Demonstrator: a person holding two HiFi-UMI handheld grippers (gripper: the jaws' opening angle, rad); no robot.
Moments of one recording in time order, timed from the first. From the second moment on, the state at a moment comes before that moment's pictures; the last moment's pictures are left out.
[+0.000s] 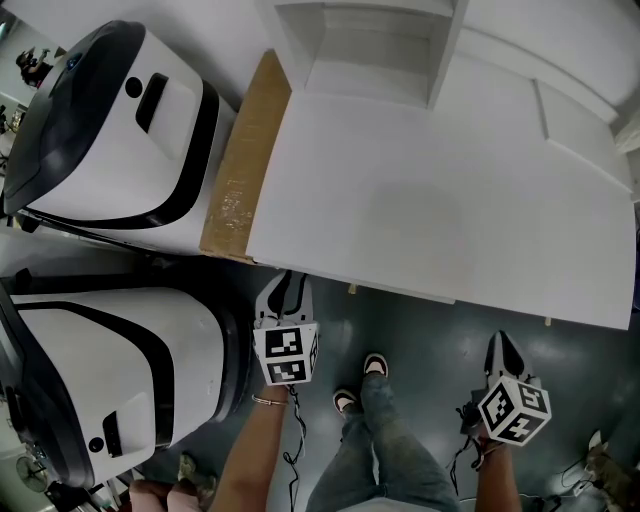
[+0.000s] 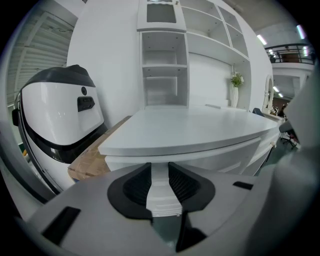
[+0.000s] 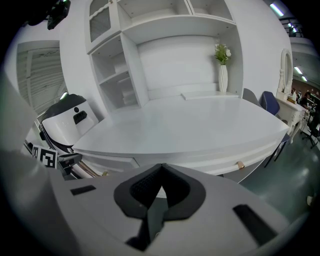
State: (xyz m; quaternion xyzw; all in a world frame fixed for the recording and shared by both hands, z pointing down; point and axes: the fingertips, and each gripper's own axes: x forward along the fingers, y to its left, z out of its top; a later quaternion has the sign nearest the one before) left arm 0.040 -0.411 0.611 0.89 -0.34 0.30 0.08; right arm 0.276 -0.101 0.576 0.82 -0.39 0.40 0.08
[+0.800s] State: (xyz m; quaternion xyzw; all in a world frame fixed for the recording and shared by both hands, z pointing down) left arm 0.020 -0.375 0.584 0.89 -0.34 0.30 0.05; right arm 0.265 -0.082 0.544 0.83 -0.41 0.37 0.05
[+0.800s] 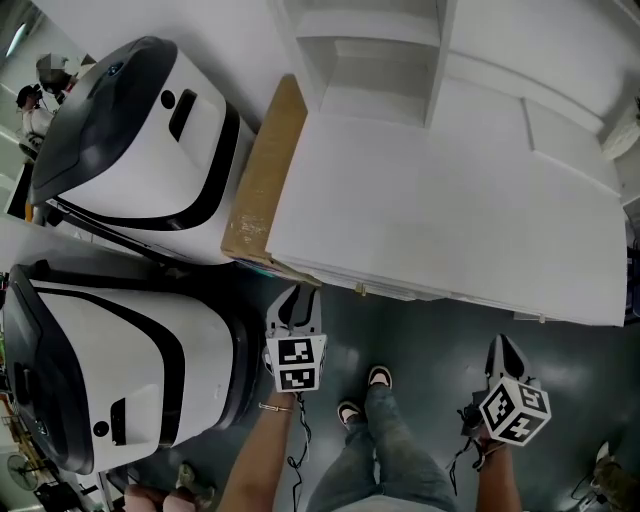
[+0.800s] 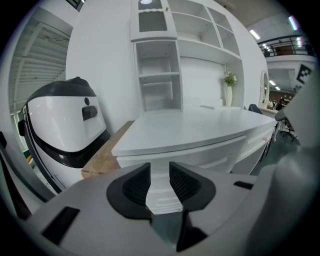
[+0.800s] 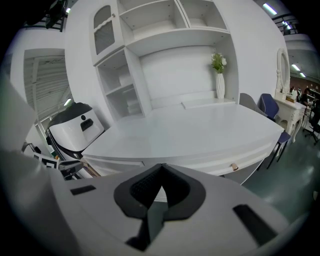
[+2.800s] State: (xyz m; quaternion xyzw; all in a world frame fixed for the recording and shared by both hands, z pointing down) left arm -0.139 -0.267 0.340 0.91 -0.41 0.05 0.08; right arm 0.129 -0.071 0.362 0.85 -0.50 0.16 0.03
